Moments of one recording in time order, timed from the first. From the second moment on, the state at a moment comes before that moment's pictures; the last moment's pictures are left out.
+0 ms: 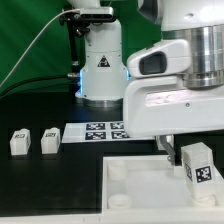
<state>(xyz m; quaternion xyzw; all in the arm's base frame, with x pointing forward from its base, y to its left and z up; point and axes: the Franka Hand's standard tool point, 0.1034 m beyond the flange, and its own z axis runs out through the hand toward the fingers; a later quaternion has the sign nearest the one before) 0.632 0.116 0.086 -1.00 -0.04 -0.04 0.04</state>
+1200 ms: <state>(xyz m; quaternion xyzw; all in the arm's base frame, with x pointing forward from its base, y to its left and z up) 0.628 0.107 0.083 -0.79 0.61 0.02 0.08</state>
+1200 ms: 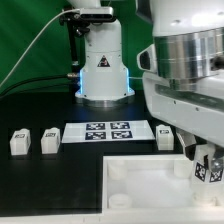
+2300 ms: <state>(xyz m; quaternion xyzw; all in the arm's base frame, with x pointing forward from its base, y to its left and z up) 0.627 0.112 0.082 -0.89 0.44 -0.01 0.09</state>
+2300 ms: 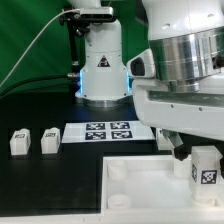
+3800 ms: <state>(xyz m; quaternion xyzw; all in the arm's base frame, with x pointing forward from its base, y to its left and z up) 0.627 0.116 0.083 -0.73 0.68 0.06 0.07</state>
